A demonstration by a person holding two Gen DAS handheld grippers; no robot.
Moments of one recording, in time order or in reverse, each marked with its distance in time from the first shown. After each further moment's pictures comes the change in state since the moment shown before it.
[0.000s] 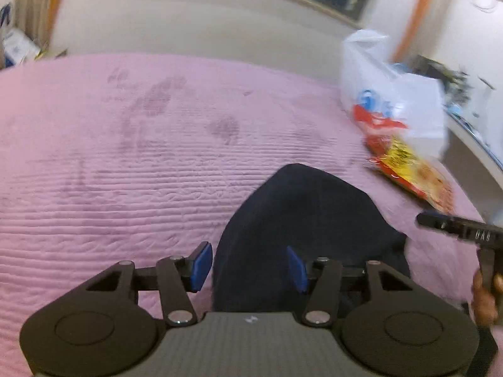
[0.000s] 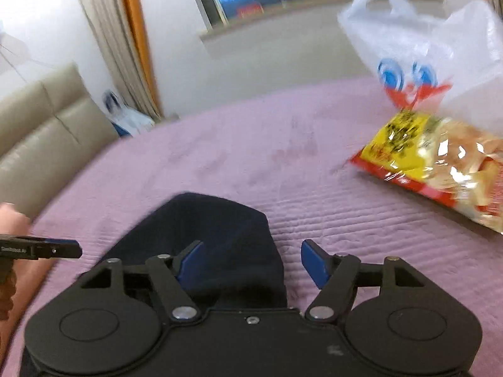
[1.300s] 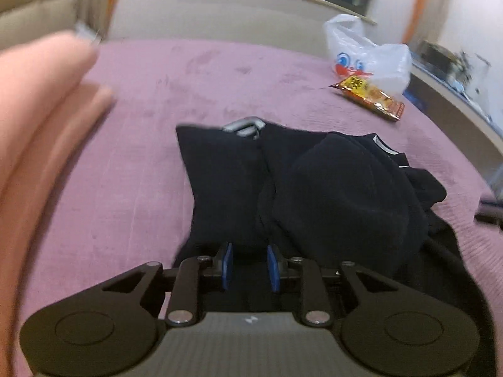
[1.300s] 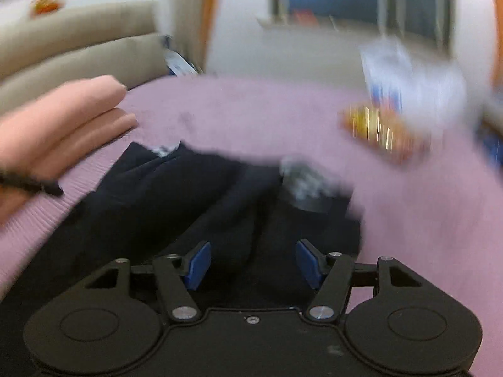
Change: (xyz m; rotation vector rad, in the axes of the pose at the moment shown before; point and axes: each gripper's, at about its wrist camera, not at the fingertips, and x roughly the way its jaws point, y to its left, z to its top) left arm -0.276 -0.074 -0.301 -0.042 -0.013 0.111; right arm -0.349 0.070 -0.254 -0.212 0.041 0.022
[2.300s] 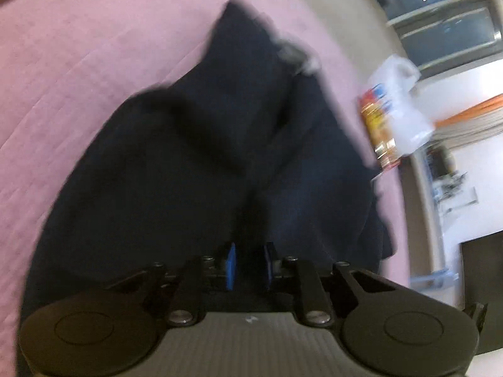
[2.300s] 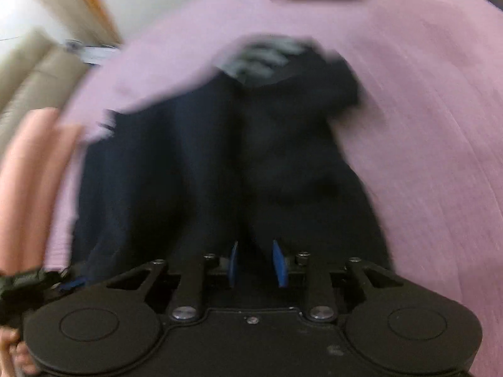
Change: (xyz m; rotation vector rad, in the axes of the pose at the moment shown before) left arm 0.078 0.033 -0.064 -0.630 0.171 -0.287; right arm 0.052 -0.039 -0.031 0.494 0.278 -0.080
